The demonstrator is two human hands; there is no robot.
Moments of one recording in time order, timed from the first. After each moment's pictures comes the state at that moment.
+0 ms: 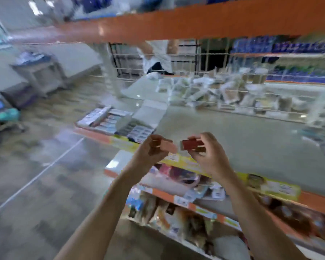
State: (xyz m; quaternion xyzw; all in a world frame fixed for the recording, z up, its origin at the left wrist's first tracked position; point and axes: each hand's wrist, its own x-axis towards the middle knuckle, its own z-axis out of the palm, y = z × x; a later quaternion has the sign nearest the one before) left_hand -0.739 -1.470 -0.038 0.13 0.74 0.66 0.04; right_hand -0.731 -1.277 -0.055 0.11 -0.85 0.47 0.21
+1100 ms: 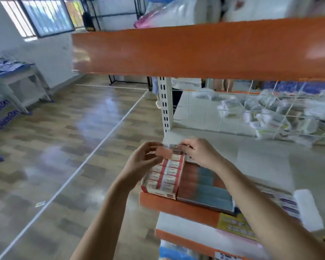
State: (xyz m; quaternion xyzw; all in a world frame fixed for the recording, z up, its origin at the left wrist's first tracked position) left_hand -1.054 -1.819 -0.033 0.14 0.73 0.66 0.10; right_hand -1.053 -1.616 -0.024 0.08 -0.92 0.37 0.02
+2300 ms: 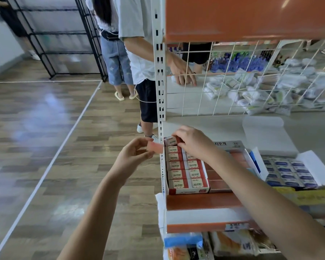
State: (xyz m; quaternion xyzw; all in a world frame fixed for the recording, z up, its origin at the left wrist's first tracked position) left_hand -1.139 -1.896 -0.066 0.22 0.70 0.65 0.21; right_hand -1.091 -1.686 -0.052 0.01 -0.99 0.14 0.06
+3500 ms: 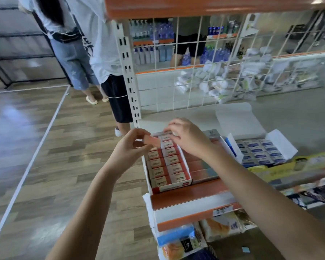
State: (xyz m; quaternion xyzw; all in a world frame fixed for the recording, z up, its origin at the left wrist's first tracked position) left_hand -1.139 -1.851 -0.051 0.32 0.74 0.55 0.22; right_hand -1.057 -1.664 -0.050 -0.04 -0.97 0.16 0.15
